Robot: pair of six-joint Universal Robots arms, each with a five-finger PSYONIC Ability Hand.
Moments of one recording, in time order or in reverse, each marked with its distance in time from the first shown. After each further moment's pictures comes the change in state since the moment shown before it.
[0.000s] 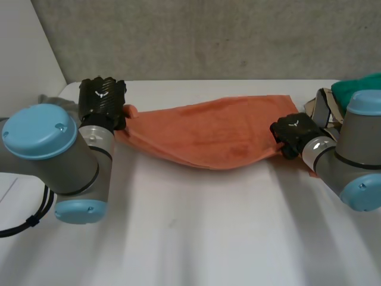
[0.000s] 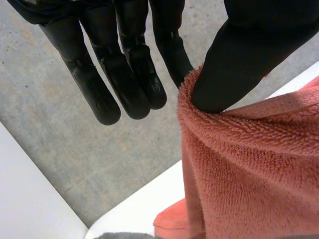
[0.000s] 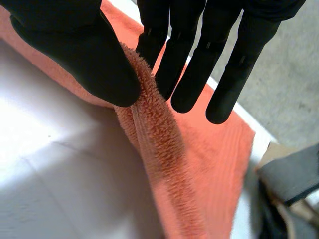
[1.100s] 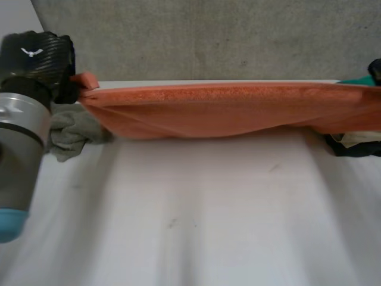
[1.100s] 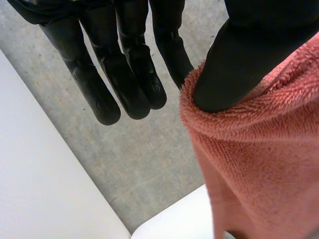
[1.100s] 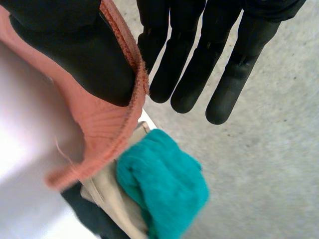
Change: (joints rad) left arm 0.065 0.441 -0.053 -0.333 0.001 -0.018; right arm -0.276 -0.542 -0.004 0.367 -0.026 -0.251; left_hand 0.000 0.000 0.000 0.000 0.000; right_hand 0.023 0.041 0.039 0.039 0.030
